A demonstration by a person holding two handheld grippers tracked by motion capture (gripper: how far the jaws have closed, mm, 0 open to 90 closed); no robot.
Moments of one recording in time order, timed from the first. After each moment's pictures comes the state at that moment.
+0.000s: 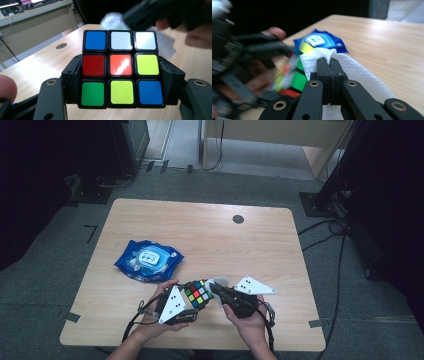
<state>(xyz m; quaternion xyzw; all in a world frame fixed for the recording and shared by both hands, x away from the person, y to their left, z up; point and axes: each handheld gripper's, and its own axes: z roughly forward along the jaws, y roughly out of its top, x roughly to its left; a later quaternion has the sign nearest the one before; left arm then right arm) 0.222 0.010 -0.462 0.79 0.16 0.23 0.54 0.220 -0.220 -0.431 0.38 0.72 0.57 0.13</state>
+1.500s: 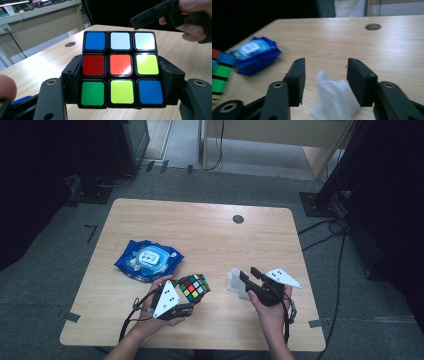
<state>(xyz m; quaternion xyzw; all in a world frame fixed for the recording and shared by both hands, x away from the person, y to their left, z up) 0.232 0.022 -0.459 0.77 0.19 0.24 0.55 0.248 -0.292 -0.451 0.51 0.65 0.53 0.21</state>
